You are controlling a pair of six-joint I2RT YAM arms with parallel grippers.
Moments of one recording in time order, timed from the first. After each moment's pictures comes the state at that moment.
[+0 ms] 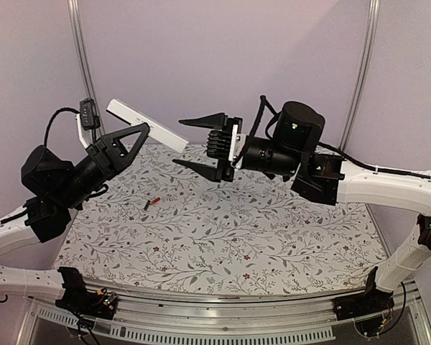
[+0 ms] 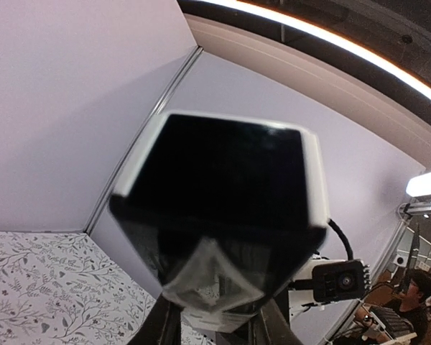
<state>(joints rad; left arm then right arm) -0.88 0.83 0.73 0.52 0.11 -0.69 1.10 1.55 1.35 0.43 -0.40 -0.80</state>
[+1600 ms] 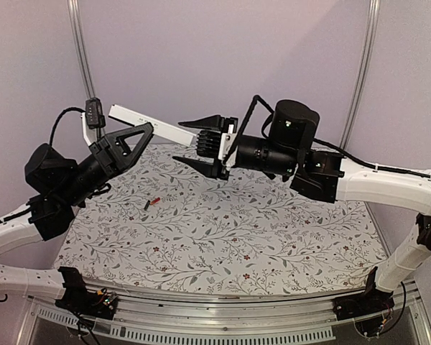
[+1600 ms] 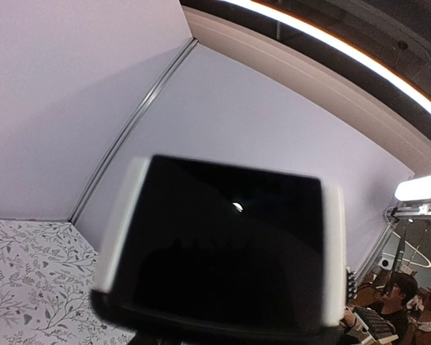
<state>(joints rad) -0.86 0.86 0.73 0.55 0.17 -0.77 1.10 1.57 1.39 0.34 -0.32 -0.86</state>
